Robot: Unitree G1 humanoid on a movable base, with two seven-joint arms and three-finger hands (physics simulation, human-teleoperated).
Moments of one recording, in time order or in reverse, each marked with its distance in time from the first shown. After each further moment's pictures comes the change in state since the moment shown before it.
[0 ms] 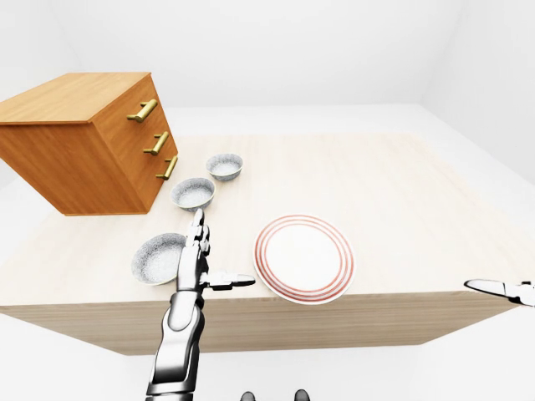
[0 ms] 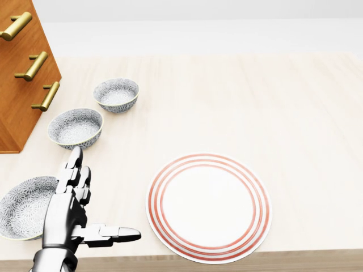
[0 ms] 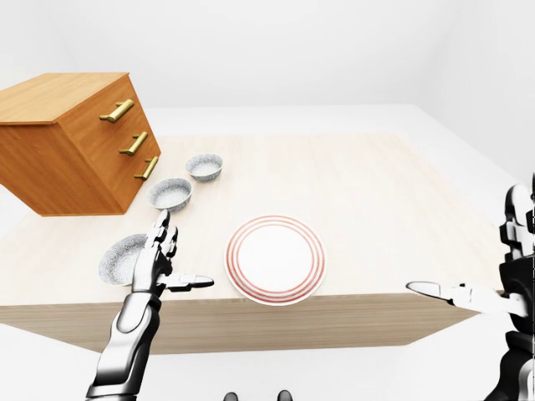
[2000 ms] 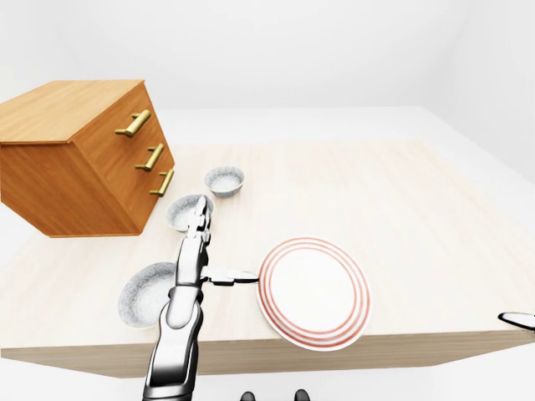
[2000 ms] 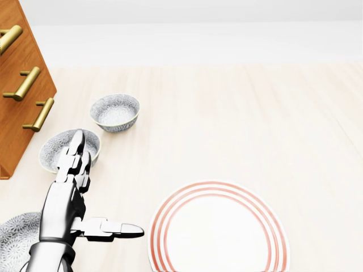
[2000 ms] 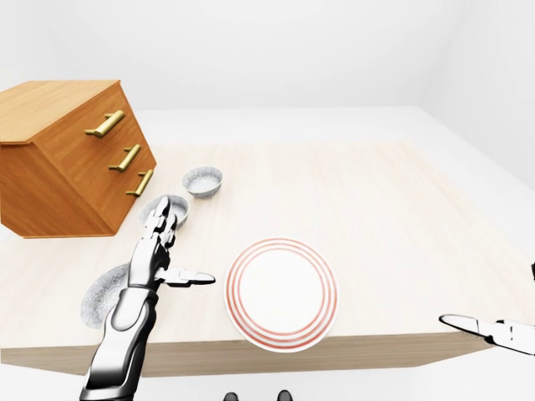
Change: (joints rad) left arm 0.001 0.006 -0.028 -0.147 0.090 0.056 -0.020; right arm 0.079 -0.006 -0.197 0.117 0.067 0.000 0.150
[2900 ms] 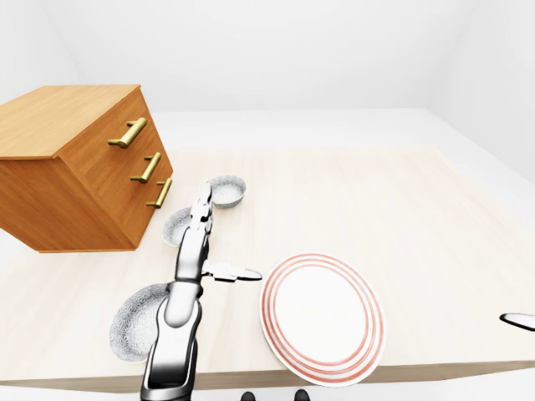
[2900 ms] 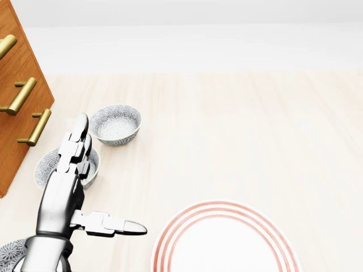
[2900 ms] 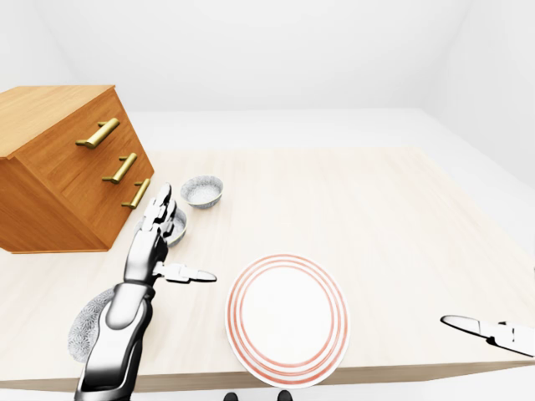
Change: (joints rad) left arm -0.009 0.008 -0.026 -0.104 0.095 0.000 -0.034; right arm 0.002 0.005 -0.007 0.005 -0.008 0.000 -0.004
